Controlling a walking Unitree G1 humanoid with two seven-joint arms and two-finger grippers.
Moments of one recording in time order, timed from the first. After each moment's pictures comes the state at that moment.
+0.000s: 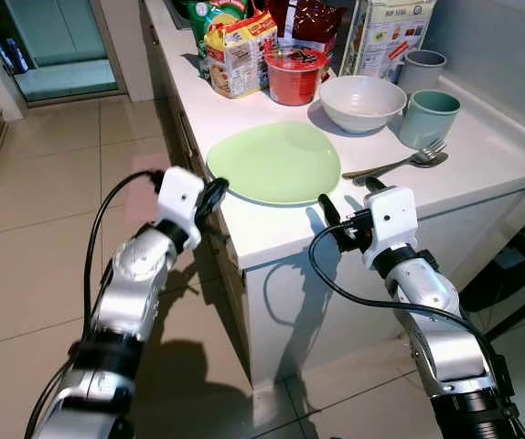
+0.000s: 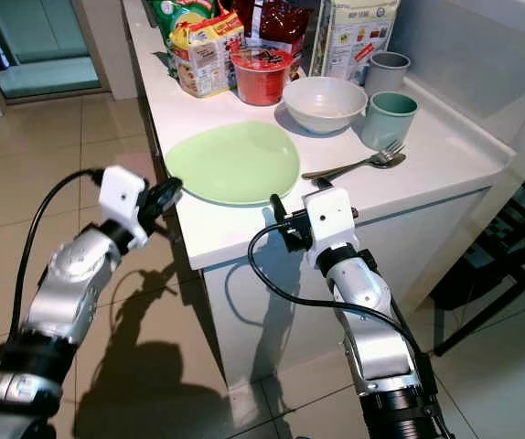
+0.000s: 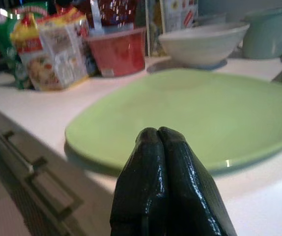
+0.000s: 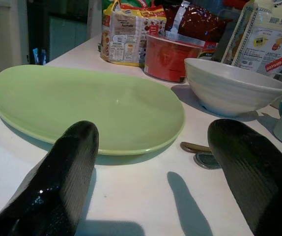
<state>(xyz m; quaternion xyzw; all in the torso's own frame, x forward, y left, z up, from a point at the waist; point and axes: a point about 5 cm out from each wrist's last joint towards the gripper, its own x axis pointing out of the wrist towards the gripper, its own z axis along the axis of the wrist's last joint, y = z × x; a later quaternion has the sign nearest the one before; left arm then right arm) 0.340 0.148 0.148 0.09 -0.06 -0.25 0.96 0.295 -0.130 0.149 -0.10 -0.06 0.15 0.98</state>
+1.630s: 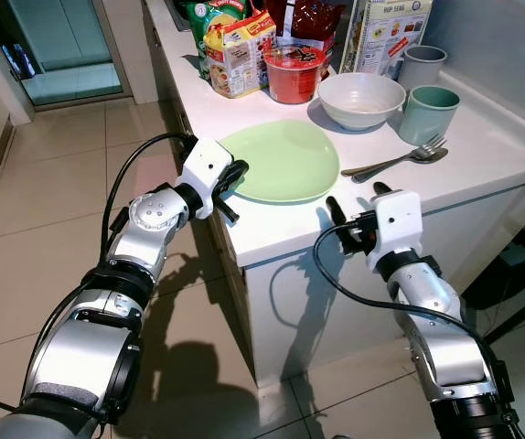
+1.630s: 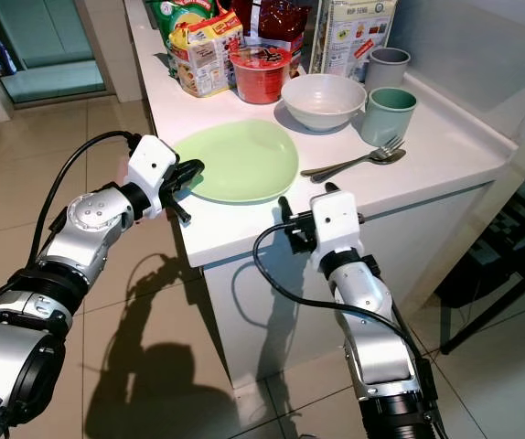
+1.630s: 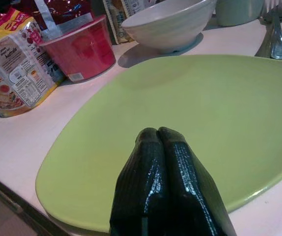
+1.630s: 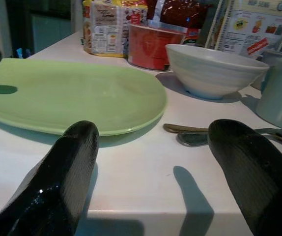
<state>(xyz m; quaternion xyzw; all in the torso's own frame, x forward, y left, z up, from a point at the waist) 0.382 0.137 0.164 0.18 -0.03 -0.32 0.93 0.294 -0.137 0.145 -0.09 -0.05 0.11 0.99</state>
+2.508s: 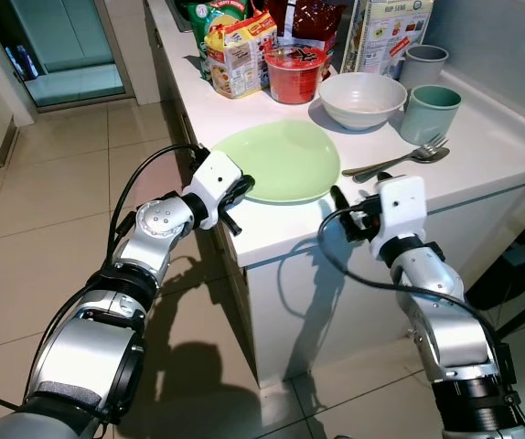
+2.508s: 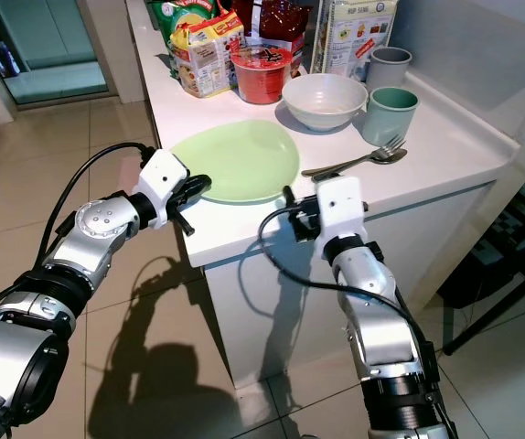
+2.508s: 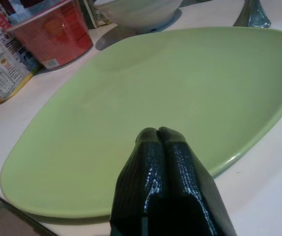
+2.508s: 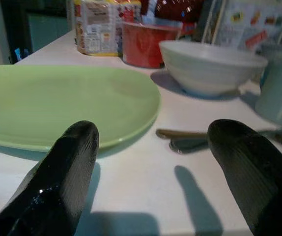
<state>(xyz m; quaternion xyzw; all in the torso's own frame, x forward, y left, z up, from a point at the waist) 0.378 0.131 0.151 0.21 0.00 -0.35 0.91 0.307 -0.143 0.151 -0.06 -0.02 0.10 0.99</state>
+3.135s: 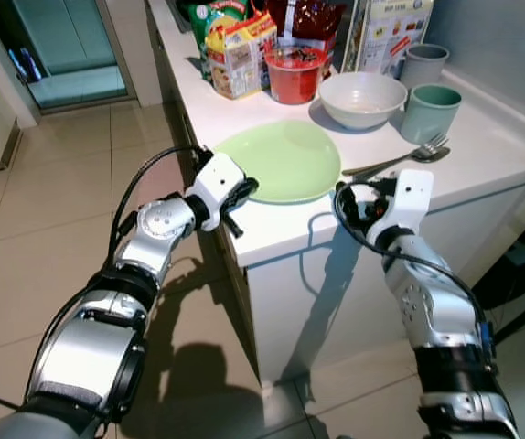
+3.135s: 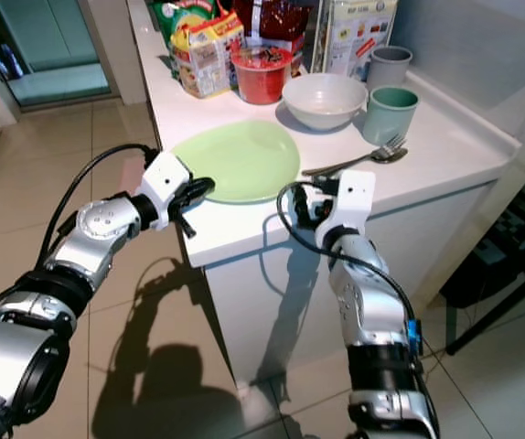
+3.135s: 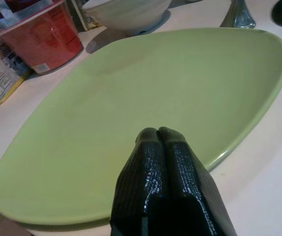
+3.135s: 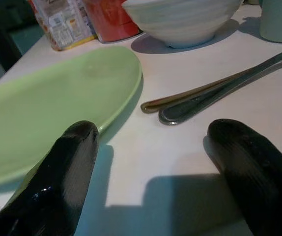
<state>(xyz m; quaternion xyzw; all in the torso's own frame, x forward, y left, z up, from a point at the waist) 0.377 0.128 0.150 0.21 0.00 -0.37 0.91 0.335 -0.142 0.140 0.10 0.05 0.06 0.99</state>
